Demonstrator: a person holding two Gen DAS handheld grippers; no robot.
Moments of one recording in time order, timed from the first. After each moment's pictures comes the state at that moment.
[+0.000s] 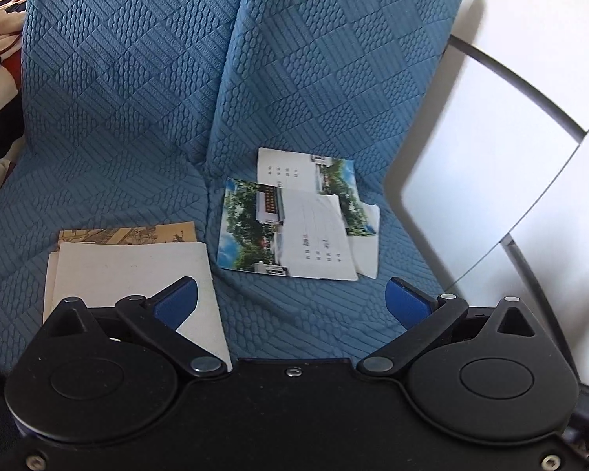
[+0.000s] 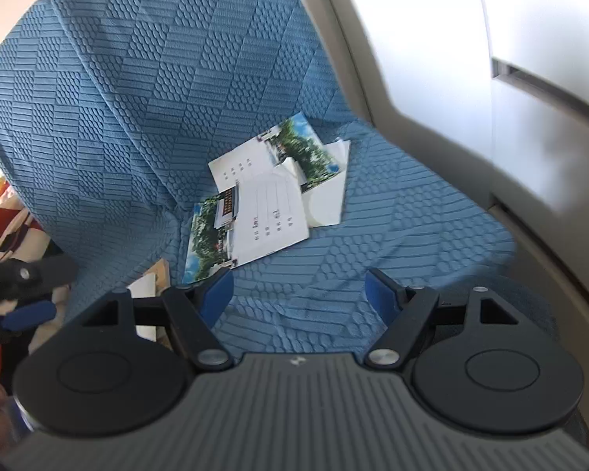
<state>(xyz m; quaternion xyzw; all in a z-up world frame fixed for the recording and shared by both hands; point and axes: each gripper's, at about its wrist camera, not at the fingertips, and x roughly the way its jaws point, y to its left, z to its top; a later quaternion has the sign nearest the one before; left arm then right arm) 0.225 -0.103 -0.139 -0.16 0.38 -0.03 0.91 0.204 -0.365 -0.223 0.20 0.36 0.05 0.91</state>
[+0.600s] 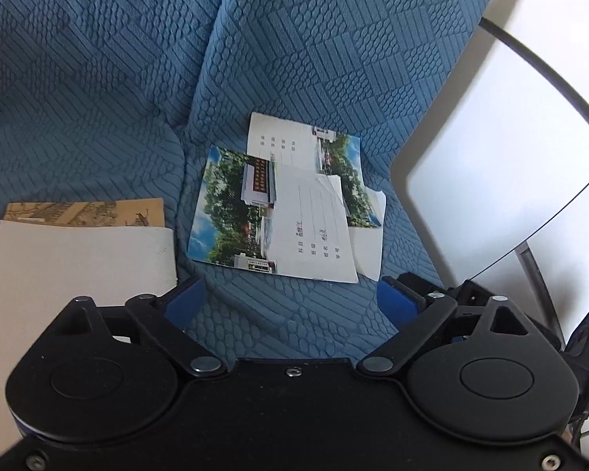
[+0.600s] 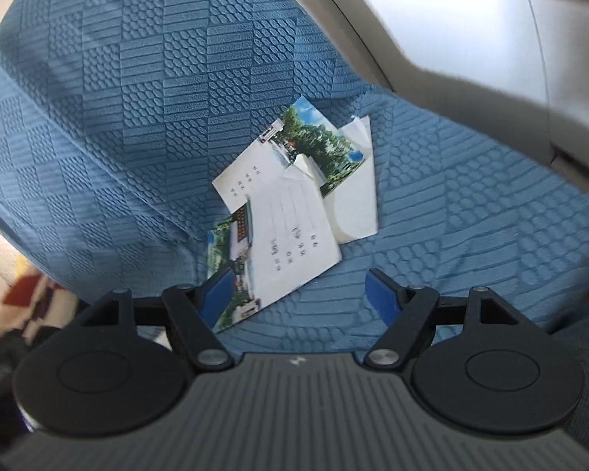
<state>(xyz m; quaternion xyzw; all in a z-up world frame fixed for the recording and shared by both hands) 0.291 -0.110 -0.192 -0.20 0.43 -0.05 0.88 0.283 -0.375 -0.269 0.33 0.37 0.07 0.86</state>
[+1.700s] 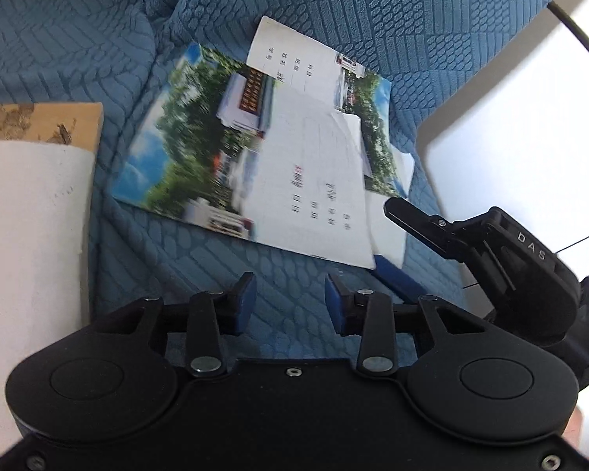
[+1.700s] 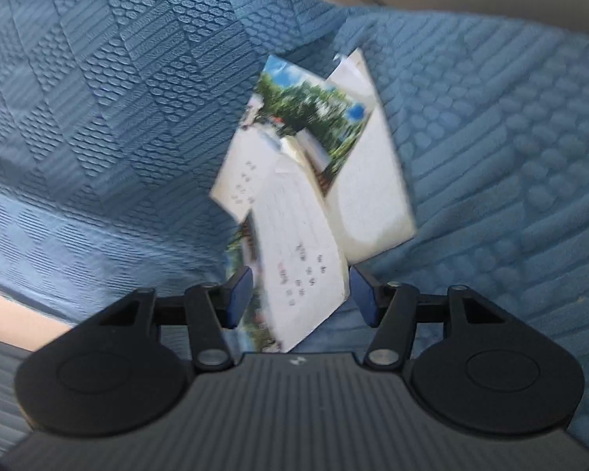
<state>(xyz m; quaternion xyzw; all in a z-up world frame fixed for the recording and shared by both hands) 0.354 -0.128 -0.296 -0.30 0.49 -0.06 0.82 0.360 -0.395 -0.352 0.50 0.41 0.12 0.75</state>
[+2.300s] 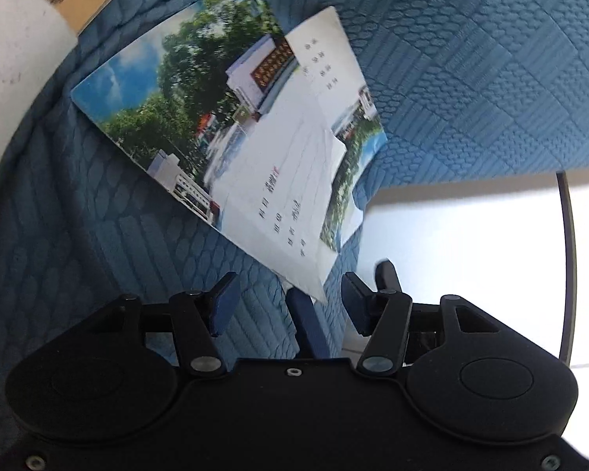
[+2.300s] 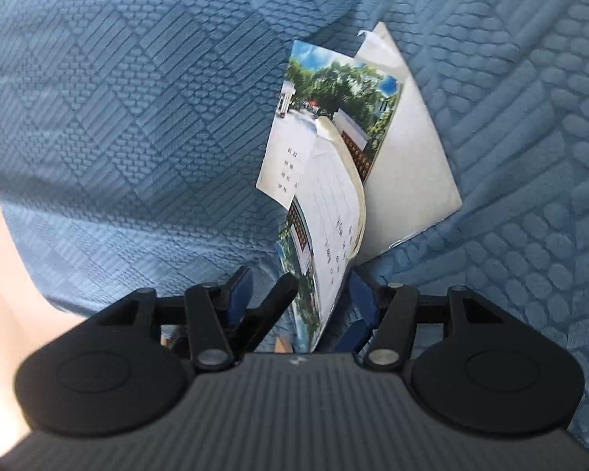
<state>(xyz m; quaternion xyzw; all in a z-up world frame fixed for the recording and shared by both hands) 0.378 -0.102 -0.344 -0.57 0.45 -0.07 0.68 0.362 -0.397 -0.363 0.56 0.39 0.17 0.71</state>
